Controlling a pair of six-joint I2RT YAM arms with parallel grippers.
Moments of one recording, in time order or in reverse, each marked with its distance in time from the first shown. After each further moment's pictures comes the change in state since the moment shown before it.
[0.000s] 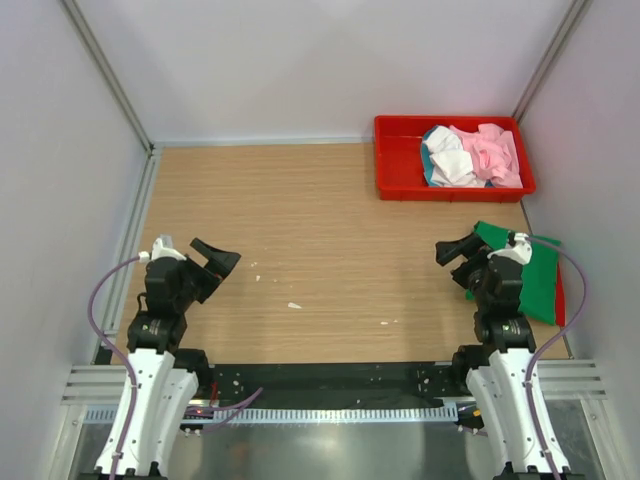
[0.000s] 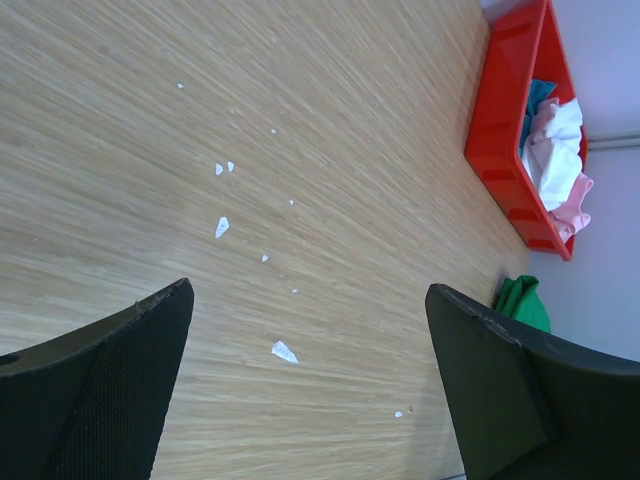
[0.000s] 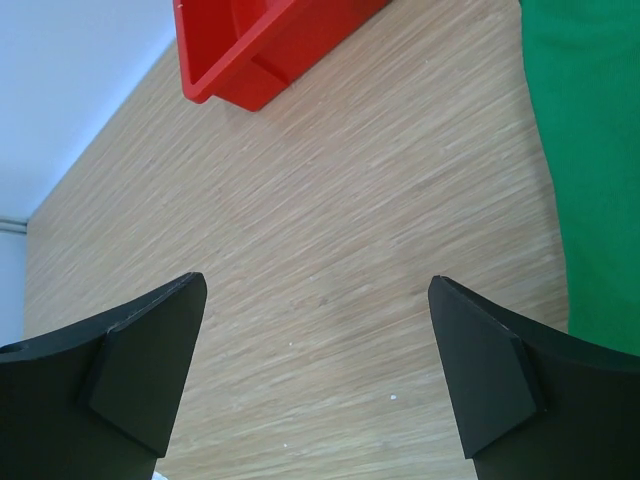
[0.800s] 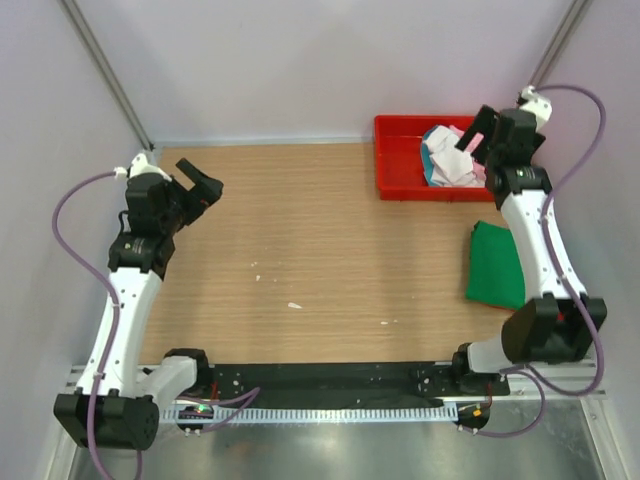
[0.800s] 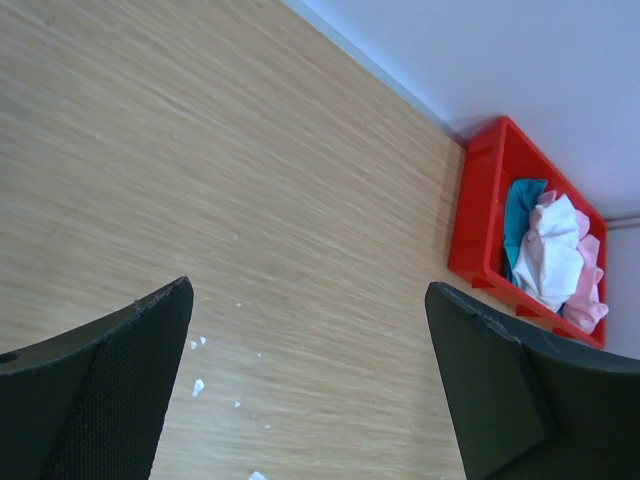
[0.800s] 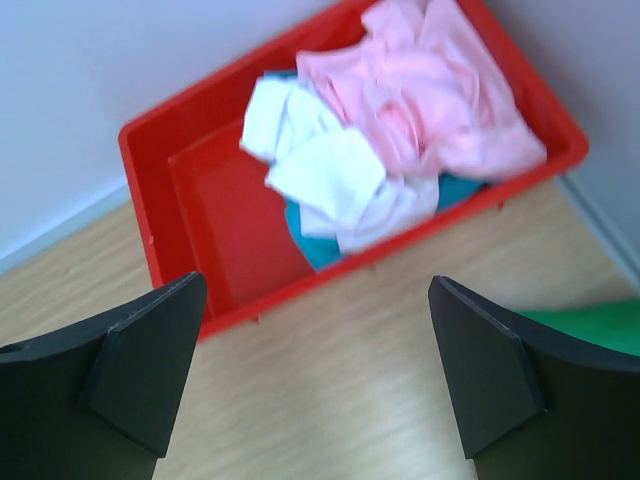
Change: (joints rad) left arm 0.000 0.482 0.575 -0.002 -0.154 0.185; right arm -0.001 0.888 0.957 -0.088 0.275 -0.304
